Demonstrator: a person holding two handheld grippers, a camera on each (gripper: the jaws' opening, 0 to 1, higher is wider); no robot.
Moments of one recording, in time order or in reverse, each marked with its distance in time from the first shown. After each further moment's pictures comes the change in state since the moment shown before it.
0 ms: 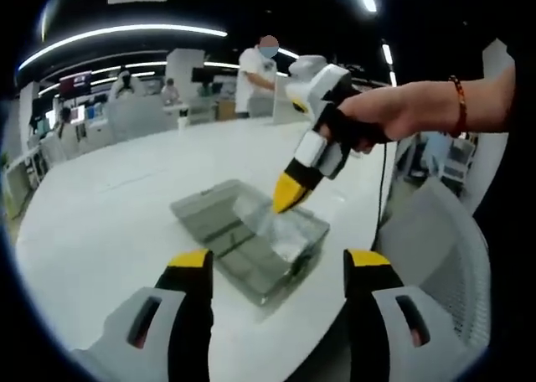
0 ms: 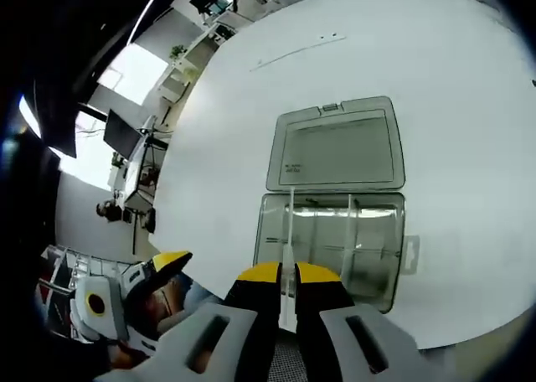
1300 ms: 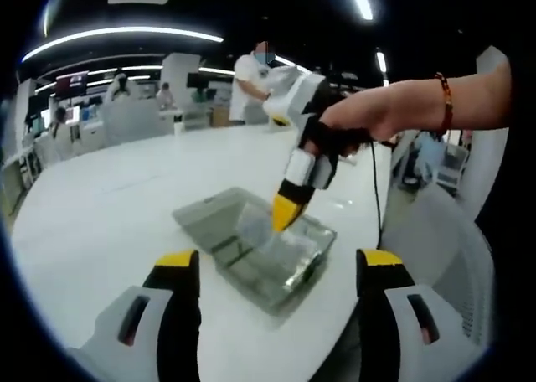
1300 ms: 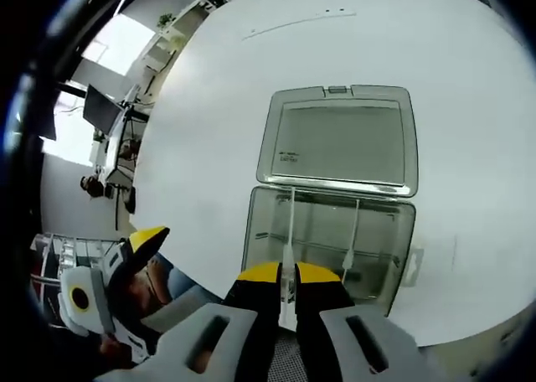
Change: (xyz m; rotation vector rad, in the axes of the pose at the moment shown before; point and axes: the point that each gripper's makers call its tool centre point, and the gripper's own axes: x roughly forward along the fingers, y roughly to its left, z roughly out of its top) left arm 0.007 0.018 0.005 -0.023 -0.053 -0.040; right arm 0.020 -0.005 -0.001 -0.054 0.170 -0.107
